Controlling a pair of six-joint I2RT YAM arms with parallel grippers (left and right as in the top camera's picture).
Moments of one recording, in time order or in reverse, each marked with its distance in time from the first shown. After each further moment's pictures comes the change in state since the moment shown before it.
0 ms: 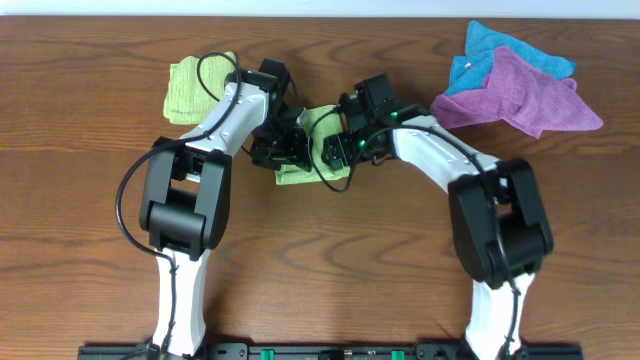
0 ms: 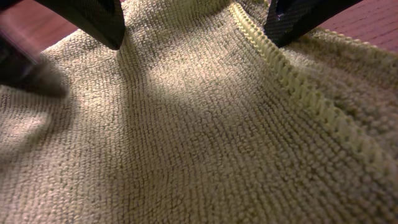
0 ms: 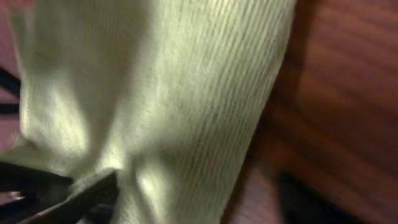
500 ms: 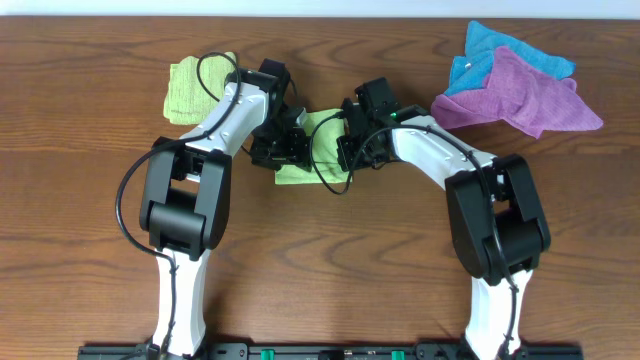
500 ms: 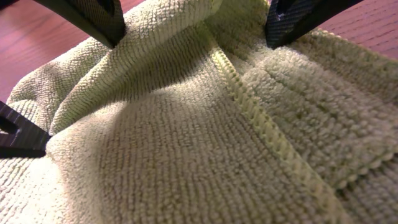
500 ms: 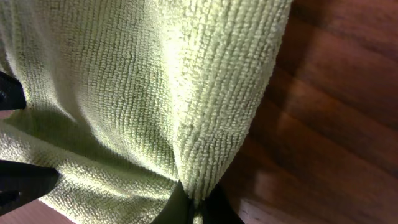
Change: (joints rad) left arm 0.000 0.000 0.000 0.000 -0.005 0.000; right arm -0.005 0.020 0.000 -0.053 0.001 0.052
